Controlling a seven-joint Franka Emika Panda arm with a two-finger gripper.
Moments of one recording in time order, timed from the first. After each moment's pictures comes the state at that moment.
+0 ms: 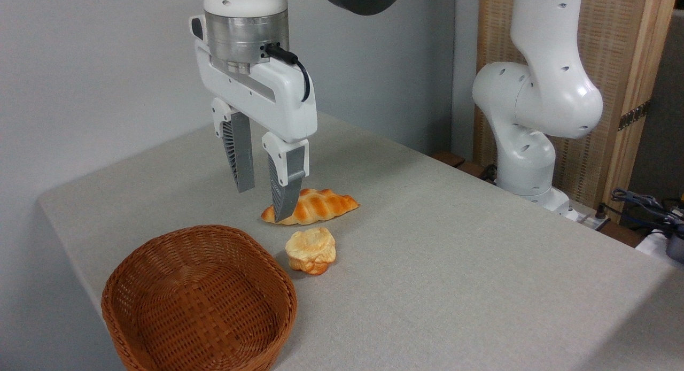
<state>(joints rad) -0.02 -0.05 0.01 -1.75 -0.10 1.82 0.76</state>
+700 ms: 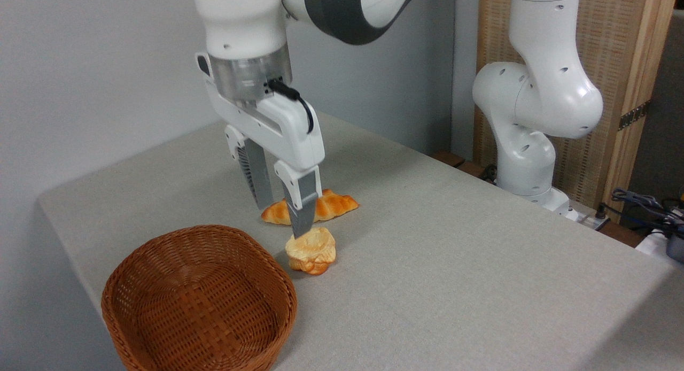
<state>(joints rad) -0.02 -0.01 0.01 -1.78 -0.08 1.77 0.78</state>
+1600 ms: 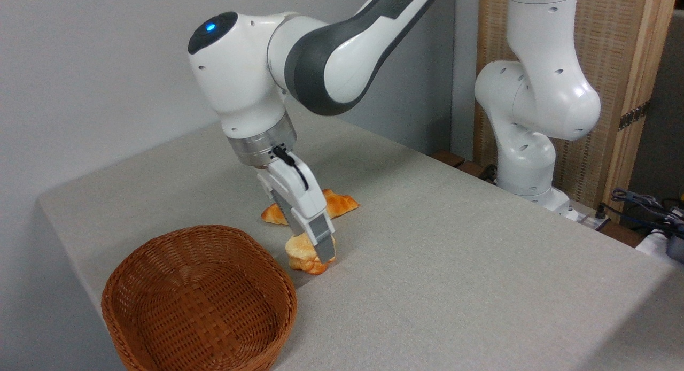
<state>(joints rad) -0.12 0.04 0.00 -1.98 -0.02 1.84 0.78</state>
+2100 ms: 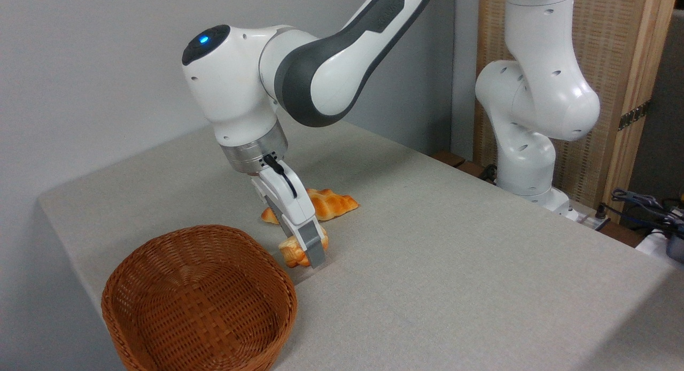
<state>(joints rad) -0.15 0.07 -0.01 -1.98 -0.02 1.87 0.78</state>
